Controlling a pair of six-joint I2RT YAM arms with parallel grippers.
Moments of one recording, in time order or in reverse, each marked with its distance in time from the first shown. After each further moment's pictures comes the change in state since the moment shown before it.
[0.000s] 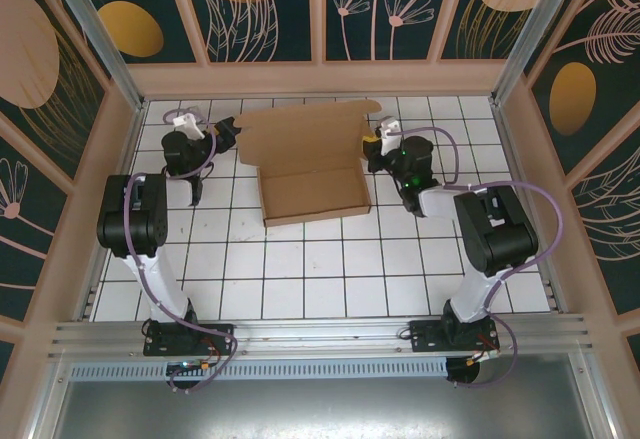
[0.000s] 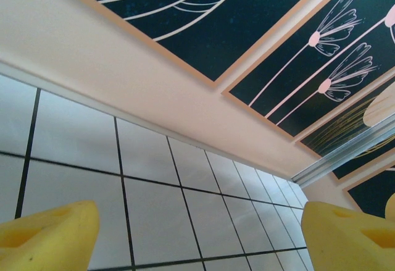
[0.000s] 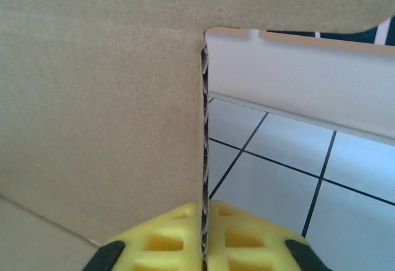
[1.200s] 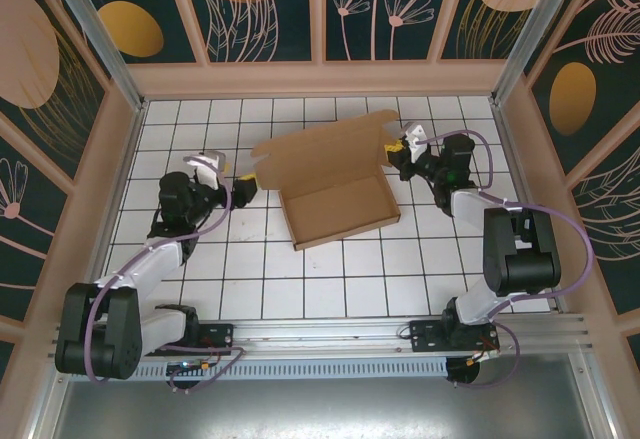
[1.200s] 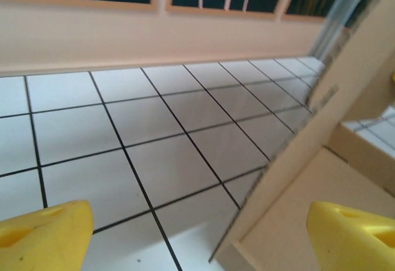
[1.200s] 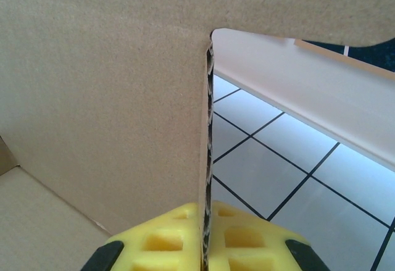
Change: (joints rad) left arm -0.138 -0.739 -0.430 -0.507 -0.035 0.650; right arm -0.250 -0.172 -0.053 -0.217 -0.468 -0.288
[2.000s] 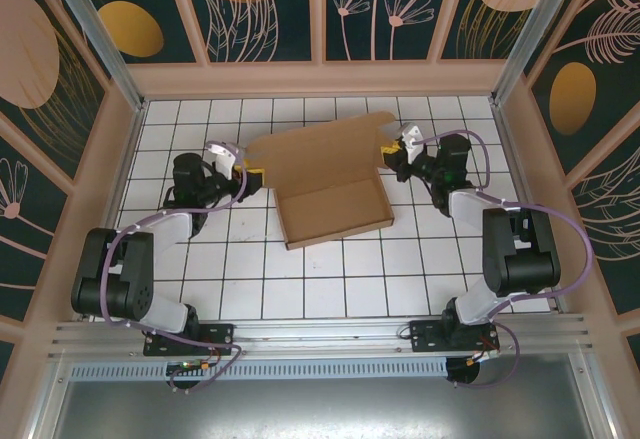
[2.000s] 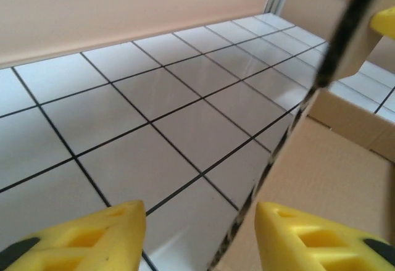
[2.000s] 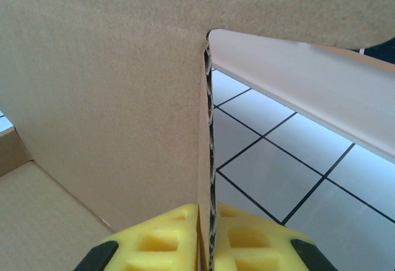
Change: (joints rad) left arm -0.005 0.305 0.171 0.036 0.191 0.127; right arm 0.028 0.001 0.000 -0.011 0.001 0.011
